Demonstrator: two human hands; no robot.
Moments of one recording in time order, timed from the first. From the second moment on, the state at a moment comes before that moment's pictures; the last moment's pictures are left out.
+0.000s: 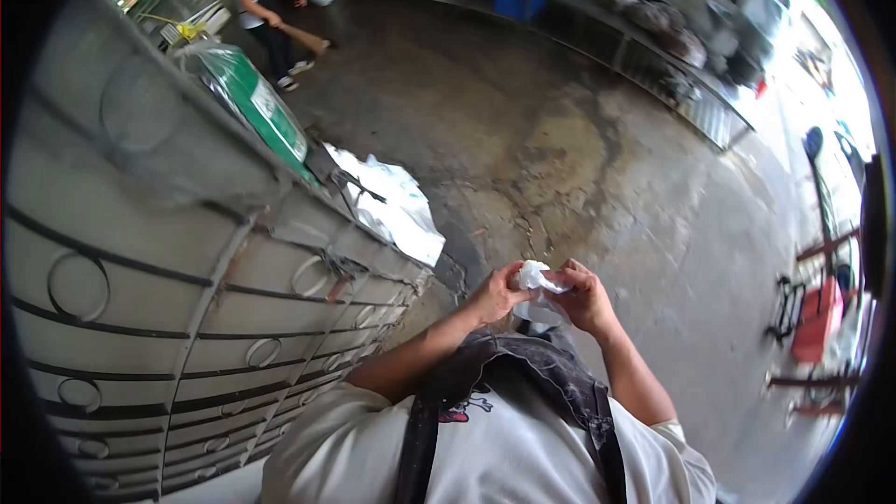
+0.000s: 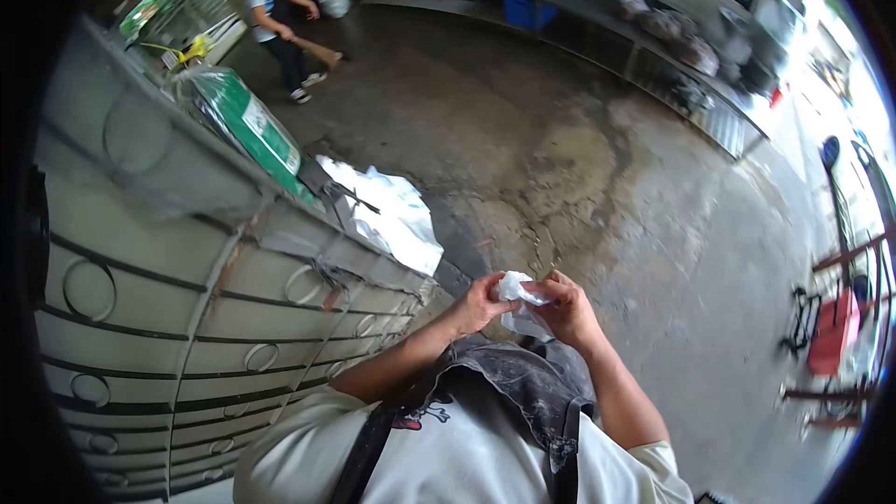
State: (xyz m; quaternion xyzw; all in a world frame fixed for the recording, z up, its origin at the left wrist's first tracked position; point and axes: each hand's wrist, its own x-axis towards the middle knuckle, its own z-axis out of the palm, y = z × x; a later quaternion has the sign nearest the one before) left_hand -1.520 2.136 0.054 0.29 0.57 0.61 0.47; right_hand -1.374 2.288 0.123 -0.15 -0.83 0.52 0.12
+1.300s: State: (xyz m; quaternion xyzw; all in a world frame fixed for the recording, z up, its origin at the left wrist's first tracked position) left_hand -1.874 2.162 0.083 -0.47 0.52 0.71 -0.05; right_hand -2.116 1.995 0.234 0.63 -0.35 0.67 -0.15
